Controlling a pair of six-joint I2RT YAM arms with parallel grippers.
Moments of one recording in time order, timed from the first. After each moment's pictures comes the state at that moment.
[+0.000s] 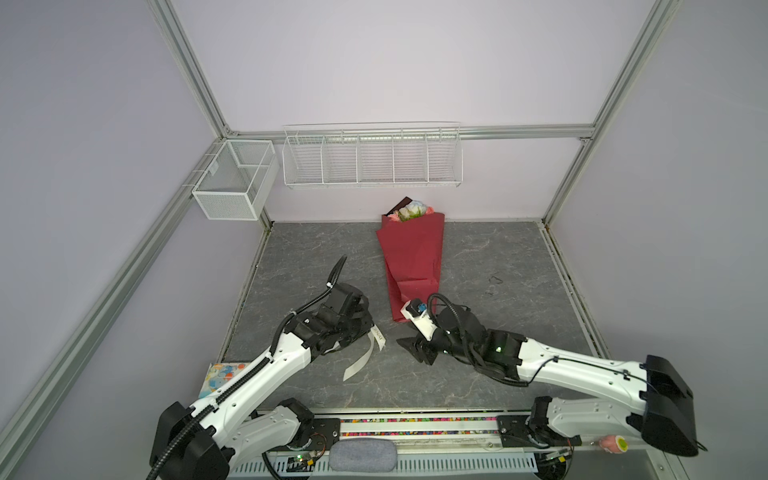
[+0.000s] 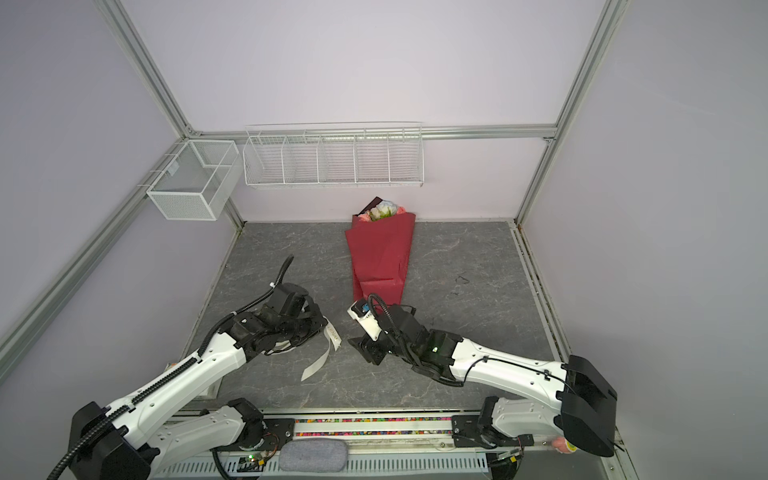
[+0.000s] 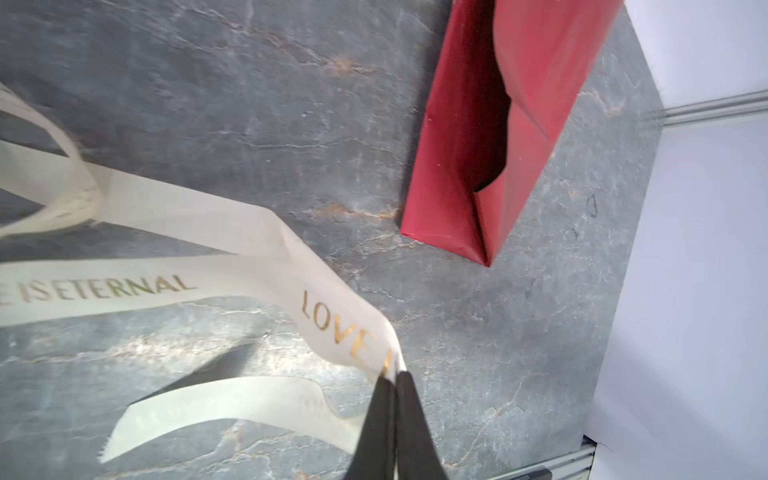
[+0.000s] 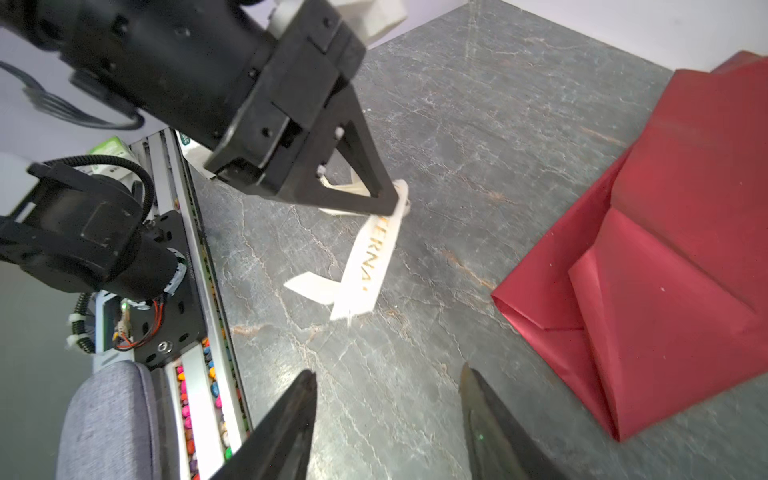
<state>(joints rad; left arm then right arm) -0.67 1.09 0.82 -0.62 0.06 -1.08 1.09 1.25 0.79 -0.07 -0.01 0.13</state>
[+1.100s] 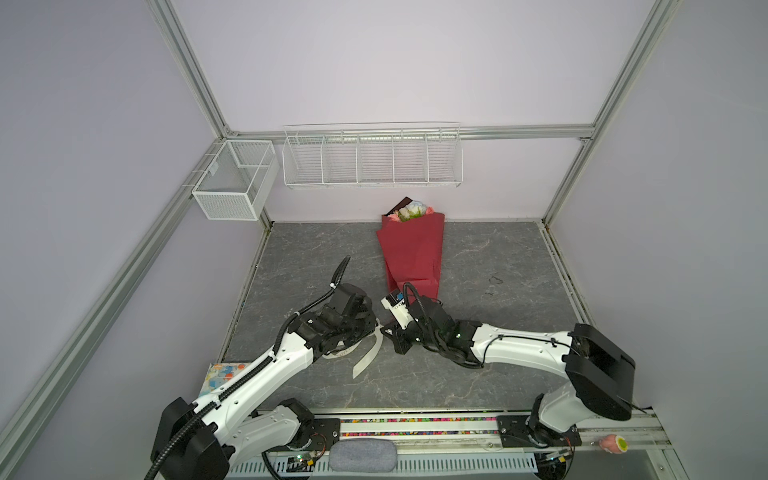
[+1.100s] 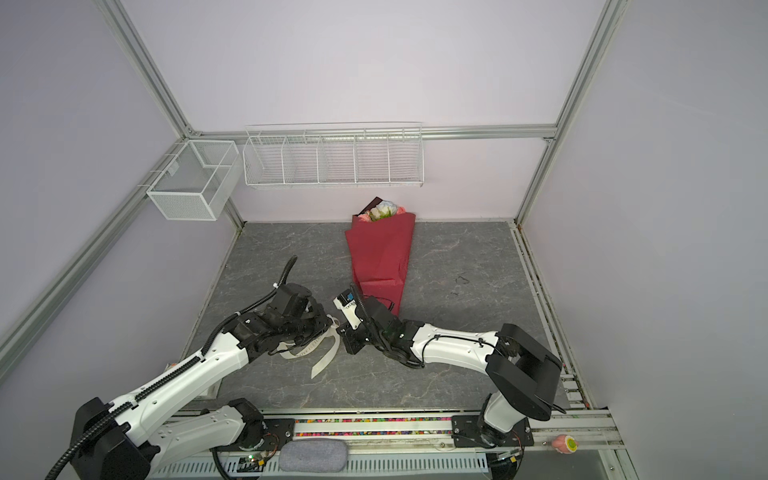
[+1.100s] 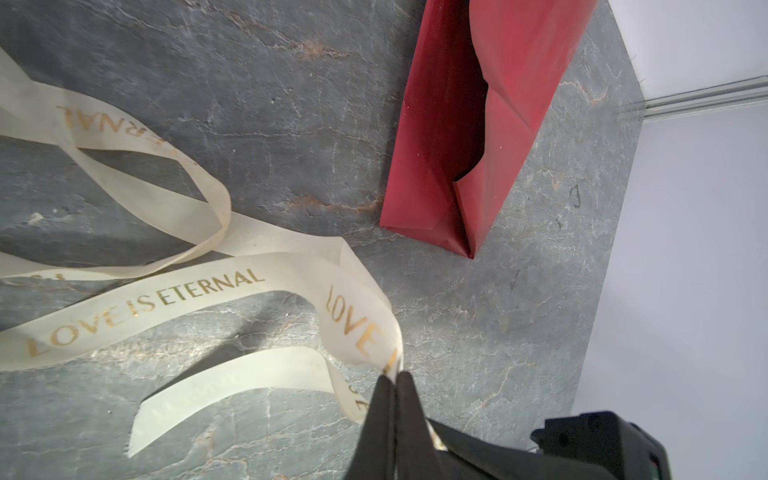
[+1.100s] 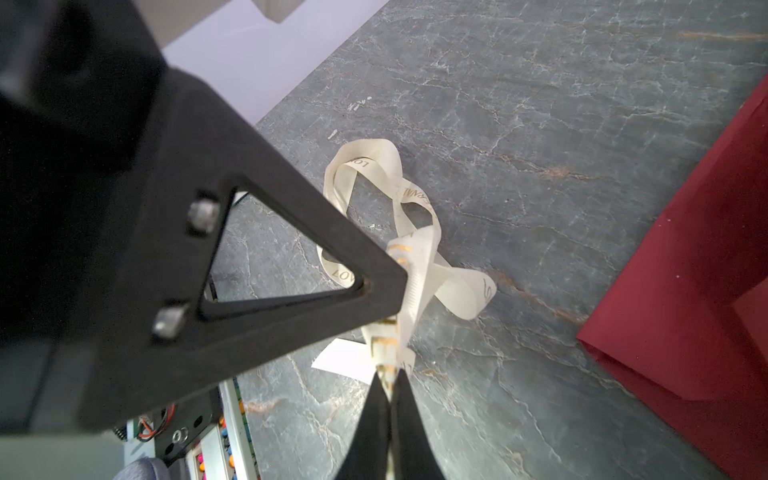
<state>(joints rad) -0.69 1.08 0.81 -0.59 0.06 -1.09 1.04 1.56 0.89 0.10 -0.14 0.36</state>
